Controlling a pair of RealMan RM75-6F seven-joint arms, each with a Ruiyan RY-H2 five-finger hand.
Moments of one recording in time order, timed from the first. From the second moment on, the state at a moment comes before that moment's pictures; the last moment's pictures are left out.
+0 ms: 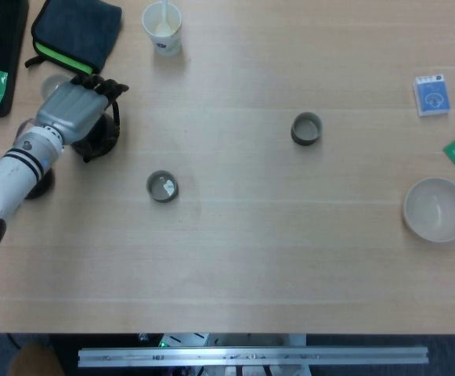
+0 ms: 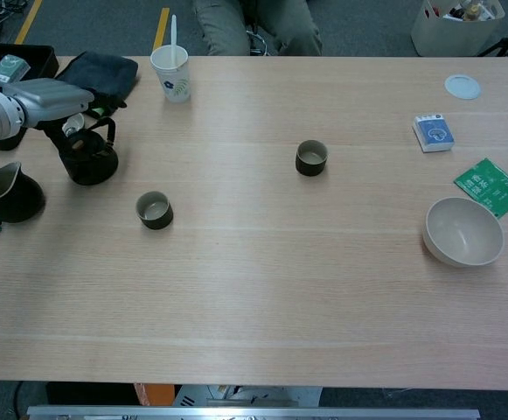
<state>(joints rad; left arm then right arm) -0.85 -1.33 -0.03 -1.27 1.20 0.57 0.07 0.09 -1.07 0.06 -1.64 -1.57 1.51 0.04</state>
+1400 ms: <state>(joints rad) -0.91 -1.41 -0.12 -1.10 0.92 0.48 0.14 0.07 -1.07 0.05 -1.62 -1.56 1.52 0.07</state>
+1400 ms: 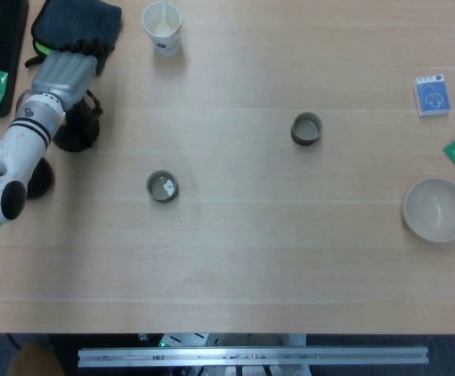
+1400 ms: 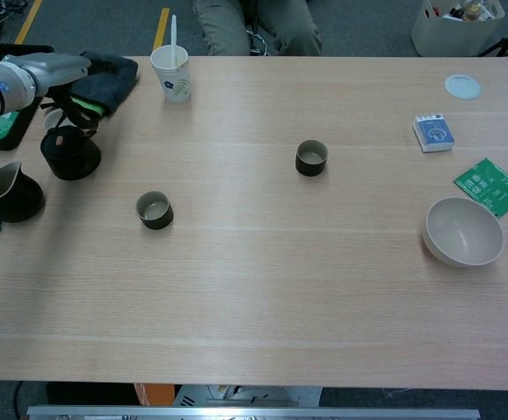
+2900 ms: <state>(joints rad) -0.82 -1.26 -0.02 -1.25 0.80 0.59 0.20 0.08 -1.06 0.04 -1.65 -1.60 1.53 0.05</state>
